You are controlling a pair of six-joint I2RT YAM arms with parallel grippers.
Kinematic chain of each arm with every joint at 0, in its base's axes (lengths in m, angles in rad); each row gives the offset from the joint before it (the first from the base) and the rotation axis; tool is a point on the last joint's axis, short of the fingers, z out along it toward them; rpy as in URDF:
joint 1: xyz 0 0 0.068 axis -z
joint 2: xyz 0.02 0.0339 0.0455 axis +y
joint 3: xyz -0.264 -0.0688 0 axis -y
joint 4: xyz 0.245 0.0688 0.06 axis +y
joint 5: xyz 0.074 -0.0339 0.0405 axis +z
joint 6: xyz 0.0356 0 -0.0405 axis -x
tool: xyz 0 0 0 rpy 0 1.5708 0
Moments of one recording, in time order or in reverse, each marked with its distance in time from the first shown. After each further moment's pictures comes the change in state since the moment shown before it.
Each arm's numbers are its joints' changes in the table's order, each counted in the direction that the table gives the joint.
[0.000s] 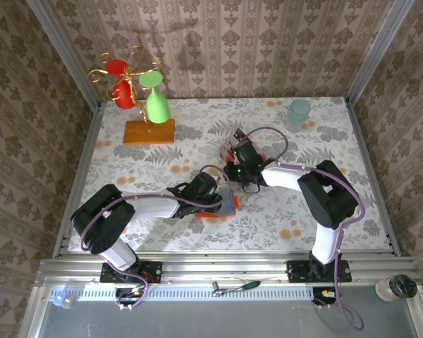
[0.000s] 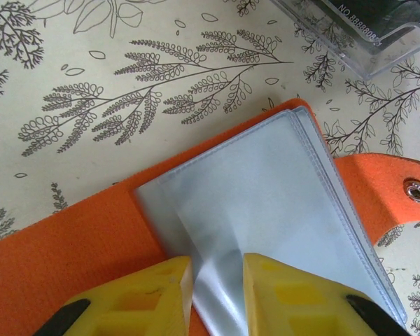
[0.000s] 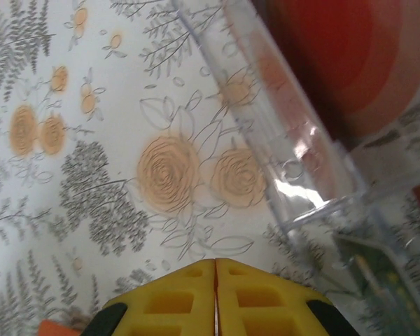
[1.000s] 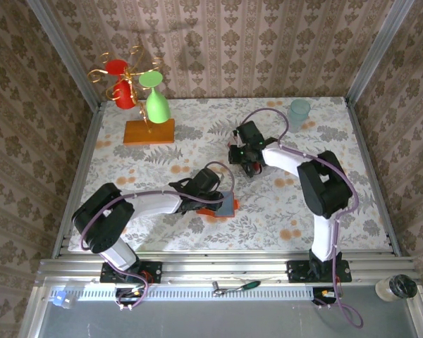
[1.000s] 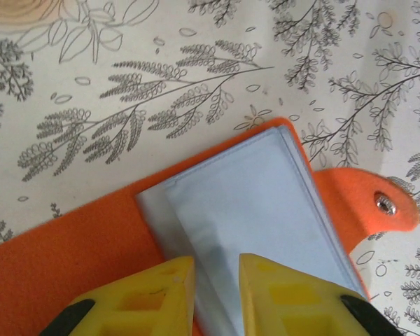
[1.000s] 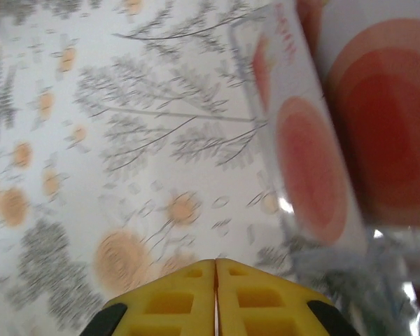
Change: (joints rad) left arm -0.001 0.009 0.097 0.133 -0.001 -0.087; right arm 0.093 0.070 0.245 0.223 0.011 0.170
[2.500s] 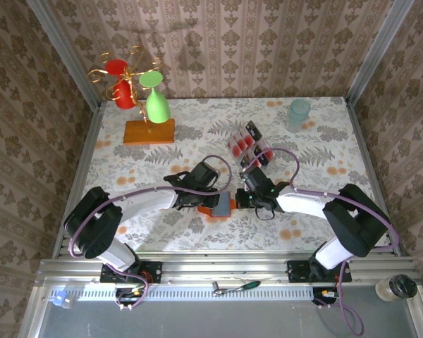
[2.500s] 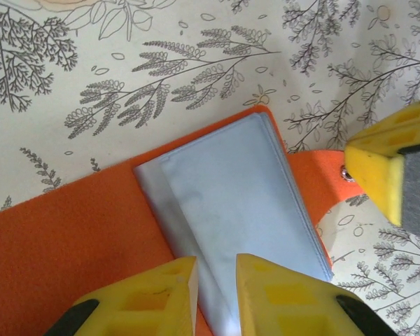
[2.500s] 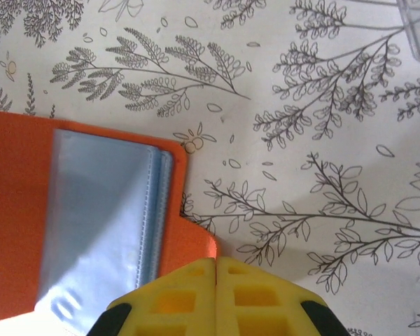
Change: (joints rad) left arm -0.023 -0.066 0.072 0.219 -0.028 0.044; right arm -0.208 -0.380 -0.607 -0.175 -0.047 -0.185
